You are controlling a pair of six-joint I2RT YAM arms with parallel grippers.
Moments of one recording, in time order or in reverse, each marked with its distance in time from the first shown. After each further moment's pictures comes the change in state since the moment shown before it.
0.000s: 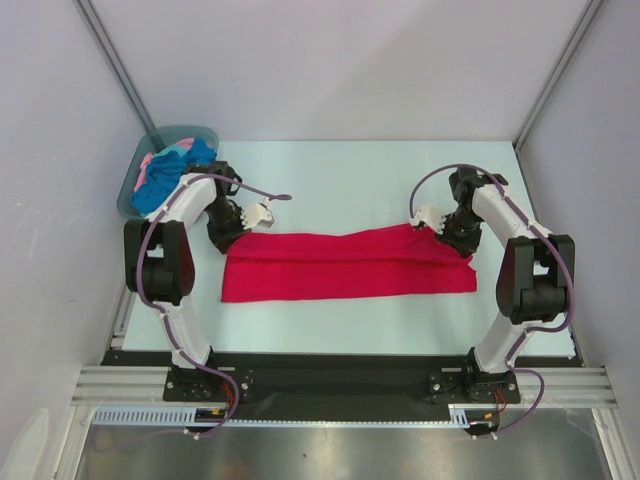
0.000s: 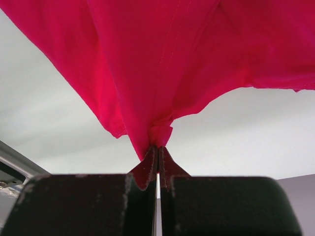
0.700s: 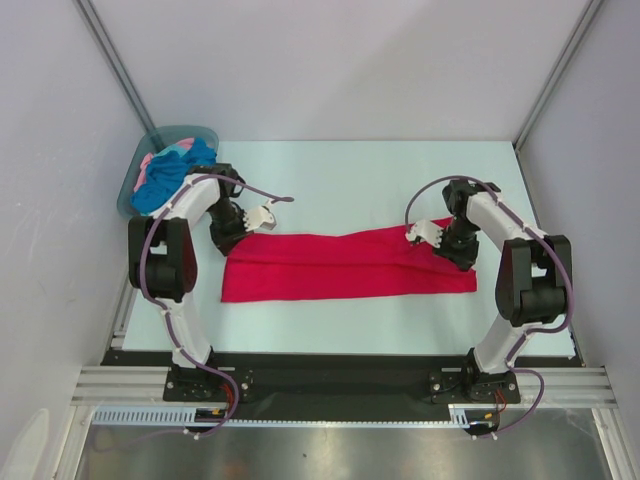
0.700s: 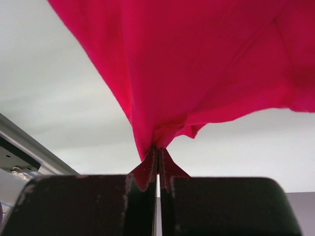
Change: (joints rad) left arm -0.012 0.029 0.000 0.000 0.000 0.000; right arm 0.025 -0.009 -0.080 -0.034 0.019 -0.011
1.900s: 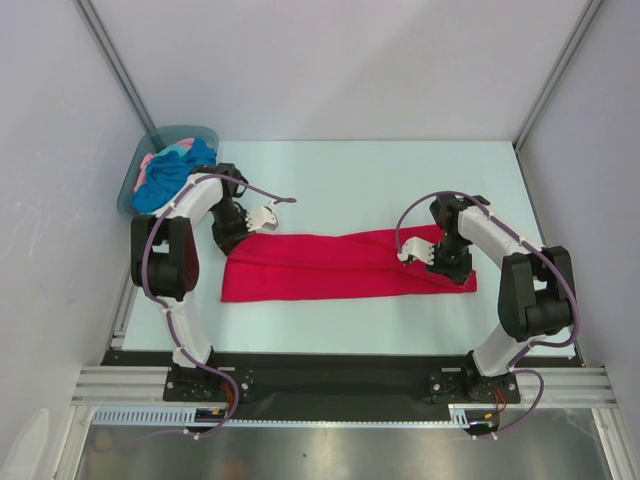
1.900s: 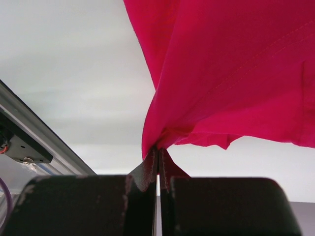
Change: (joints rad) left arm -0.015 0.017 0.011 0.000 -0.008 0.000; right arm 0.105 -0.098 -0.138 -0.009 0.018 -0.007
